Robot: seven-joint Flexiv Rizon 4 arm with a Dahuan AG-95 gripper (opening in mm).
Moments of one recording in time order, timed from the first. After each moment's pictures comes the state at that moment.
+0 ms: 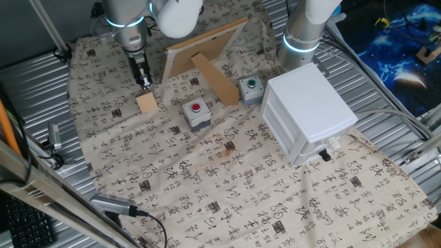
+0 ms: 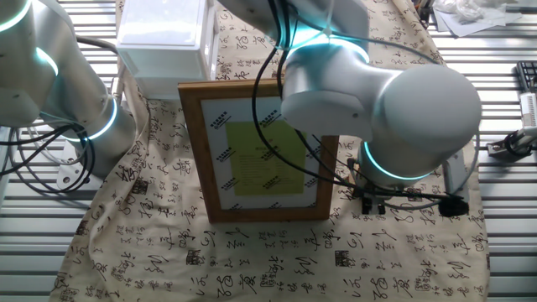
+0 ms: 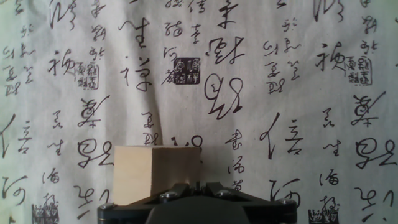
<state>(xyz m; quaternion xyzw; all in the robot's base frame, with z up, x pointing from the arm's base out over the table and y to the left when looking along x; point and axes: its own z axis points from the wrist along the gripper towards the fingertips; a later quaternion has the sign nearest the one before) 0.555 -0.126 0.051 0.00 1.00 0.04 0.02</state>
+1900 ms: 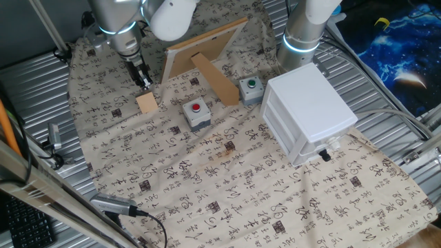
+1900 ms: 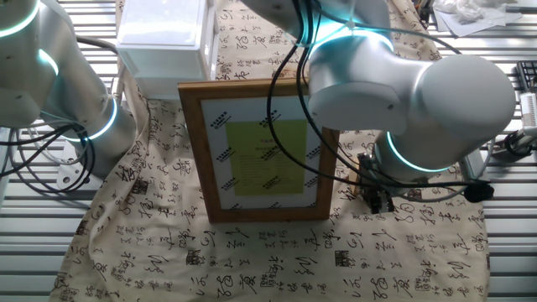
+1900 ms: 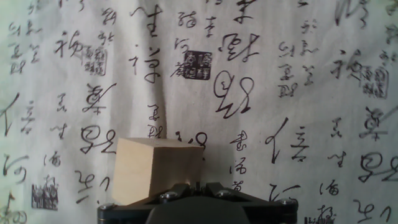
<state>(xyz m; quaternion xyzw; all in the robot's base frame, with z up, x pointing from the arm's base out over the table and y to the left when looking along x) 0.554 -0.127 0.050 -0.07 1.00 0.02 -0.01</state>
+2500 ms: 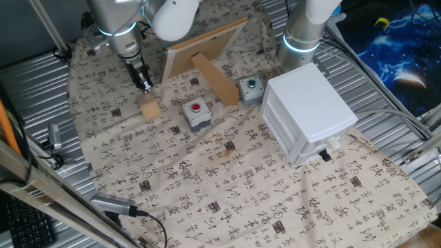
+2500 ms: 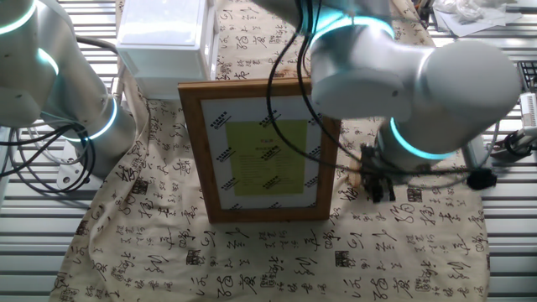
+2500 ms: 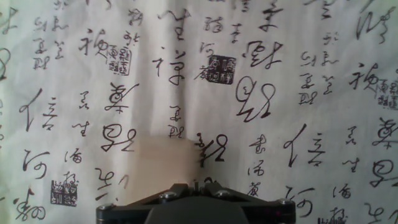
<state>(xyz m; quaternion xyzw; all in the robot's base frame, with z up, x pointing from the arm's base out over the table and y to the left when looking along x) 0.556 -0.105 0.060 -0.06 1.00 0.03 -0.01</state>
